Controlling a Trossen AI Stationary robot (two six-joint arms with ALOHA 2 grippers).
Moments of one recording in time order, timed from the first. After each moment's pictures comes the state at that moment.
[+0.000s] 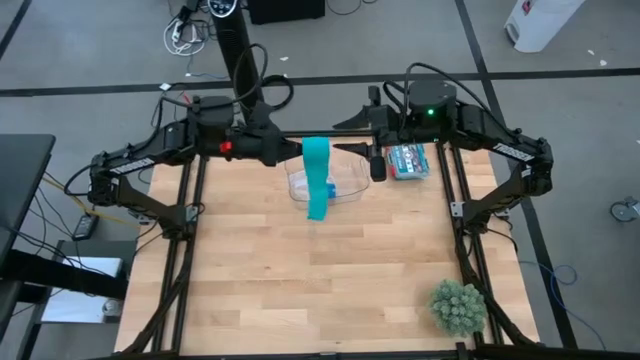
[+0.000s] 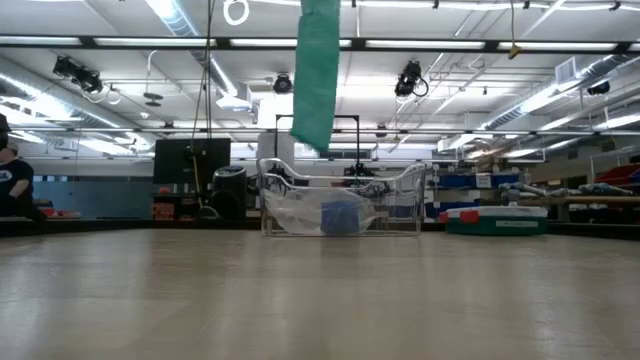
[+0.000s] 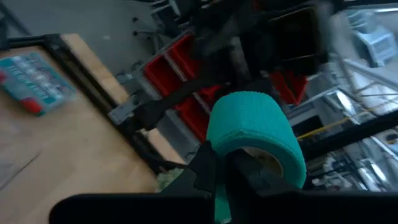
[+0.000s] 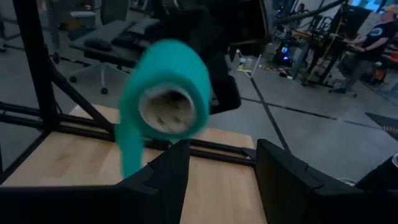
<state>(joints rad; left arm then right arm) 0.14 1.33 1.67 -0.46 0.10 -0.94 -0.13 1.46 1.86 -0.60 -0.07 -0.27</state>
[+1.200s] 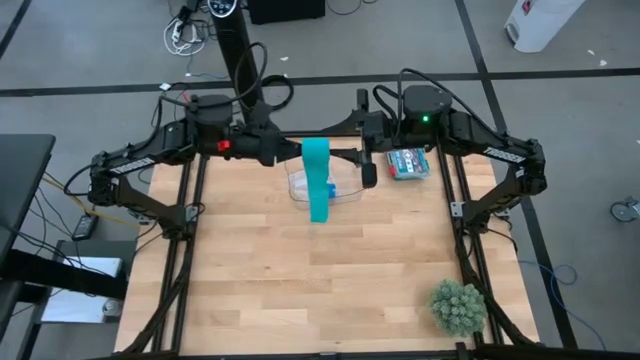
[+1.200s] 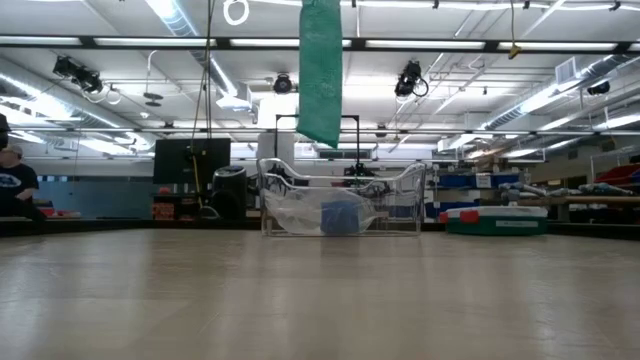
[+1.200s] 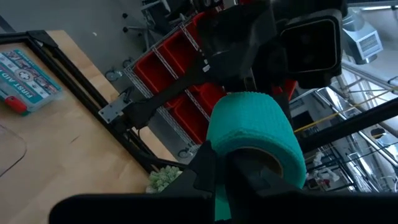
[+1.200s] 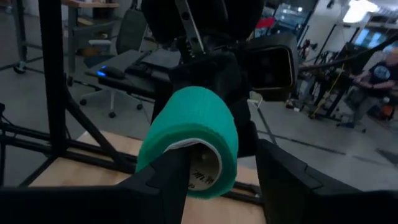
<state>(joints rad) 0.14 1.33 1.67 -0.44 0.14 -0.95 -0.09 1.50 1.87 -0.43 -0.10 -0.30</state>
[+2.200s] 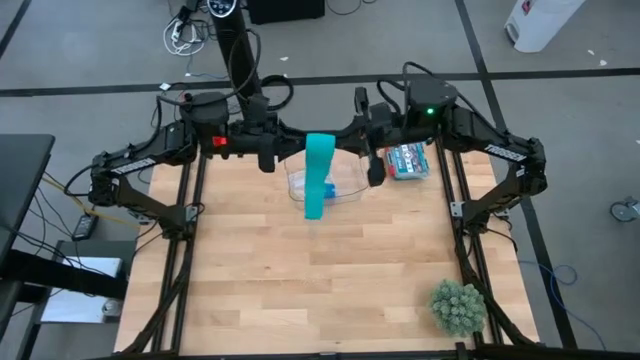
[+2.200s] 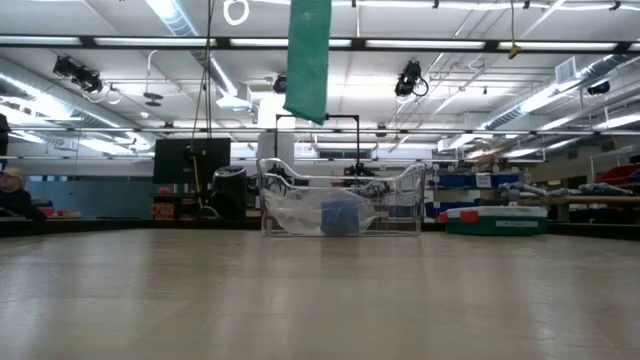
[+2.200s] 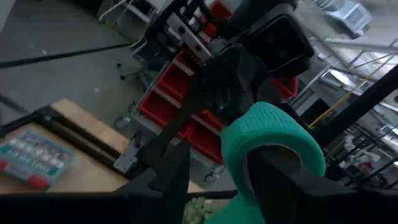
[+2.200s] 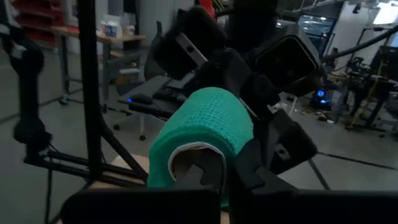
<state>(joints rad) 0.16 1.34 1.67 -0.32 0.09 -0.66 -0.11 1.49 1.87 -0.39 -0.27 -0.17</state>
